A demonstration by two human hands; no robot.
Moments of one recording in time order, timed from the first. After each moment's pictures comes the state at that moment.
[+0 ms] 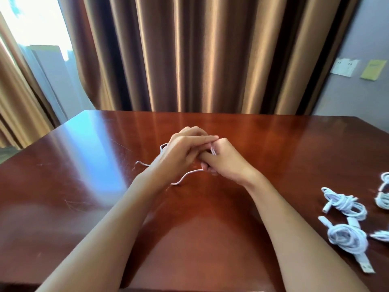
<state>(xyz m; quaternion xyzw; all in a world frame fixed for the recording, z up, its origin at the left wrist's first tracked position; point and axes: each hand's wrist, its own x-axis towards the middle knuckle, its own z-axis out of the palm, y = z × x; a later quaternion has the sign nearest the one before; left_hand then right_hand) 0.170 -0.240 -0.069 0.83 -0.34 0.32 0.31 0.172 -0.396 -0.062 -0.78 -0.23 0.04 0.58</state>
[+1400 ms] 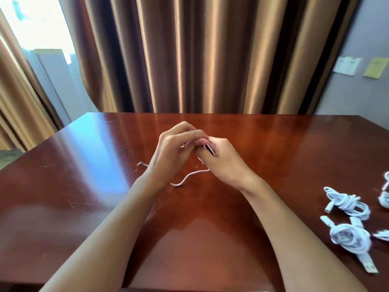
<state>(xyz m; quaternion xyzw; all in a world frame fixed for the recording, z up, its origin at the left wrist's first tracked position) 0.163 -0.235 -0.064 0.79 -0.29 0.41 0.36 0.167 -0.391 -0.064 -0.80 -0.30 -0.10 0.51</state>
